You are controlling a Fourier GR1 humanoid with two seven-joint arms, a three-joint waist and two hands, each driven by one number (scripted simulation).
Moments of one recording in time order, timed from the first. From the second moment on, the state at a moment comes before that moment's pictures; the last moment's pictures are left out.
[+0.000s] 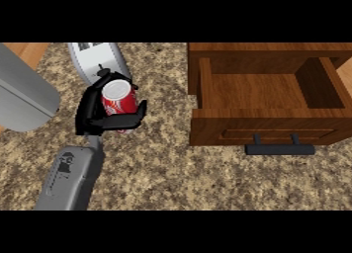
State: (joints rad) left arm -0.41 0.01 0.03 -1.34 0.01 0.10 -0.05; right arm 0.29 -0.02 -0.28 -2.19 -0.12 0.21 0.10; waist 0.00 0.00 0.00
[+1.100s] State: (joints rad) left arm -1.06 0.00 -0.20 -1.10 0.06 0.45 0.26; right arm 0.29 -0.02 -0.30 -2.19 -0.13 0.22 0.09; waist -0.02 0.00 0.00
